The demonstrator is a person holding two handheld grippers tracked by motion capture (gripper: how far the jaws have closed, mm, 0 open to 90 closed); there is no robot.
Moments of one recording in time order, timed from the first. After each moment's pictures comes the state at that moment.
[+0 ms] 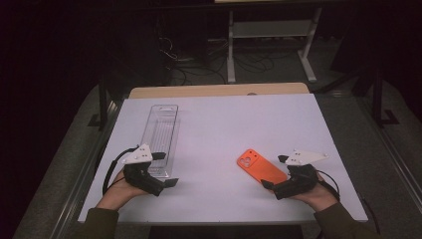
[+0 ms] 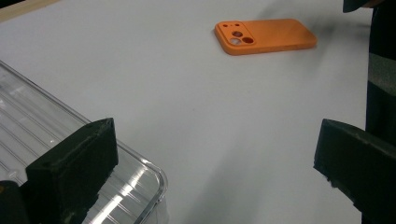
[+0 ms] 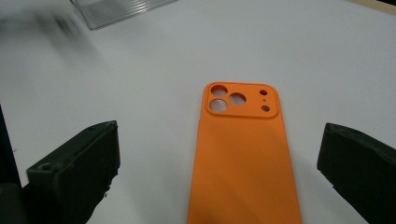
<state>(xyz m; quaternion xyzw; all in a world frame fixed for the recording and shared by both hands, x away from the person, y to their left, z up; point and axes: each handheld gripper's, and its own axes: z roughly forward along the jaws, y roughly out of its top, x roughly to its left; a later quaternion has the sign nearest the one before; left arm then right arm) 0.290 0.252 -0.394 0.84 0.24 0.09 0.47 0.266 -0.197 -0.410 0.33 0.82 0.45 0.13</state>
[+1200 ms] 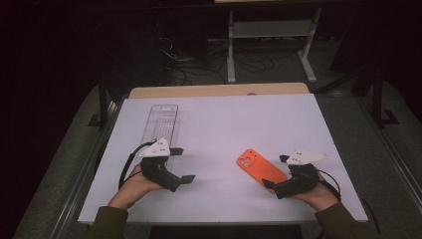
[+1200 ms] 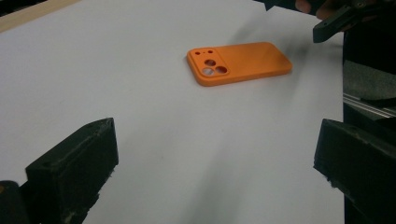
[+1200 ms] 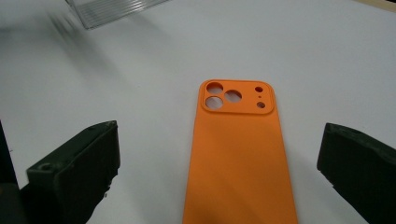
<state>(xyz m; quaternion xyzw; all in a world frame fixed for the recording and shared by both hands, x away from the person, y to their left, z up) 0.300 0.204 -0.382 0.85 0.21 0.06 0.49 0.267 -0.200 -0.410 0.33 0.82 0.44 0.14</state>
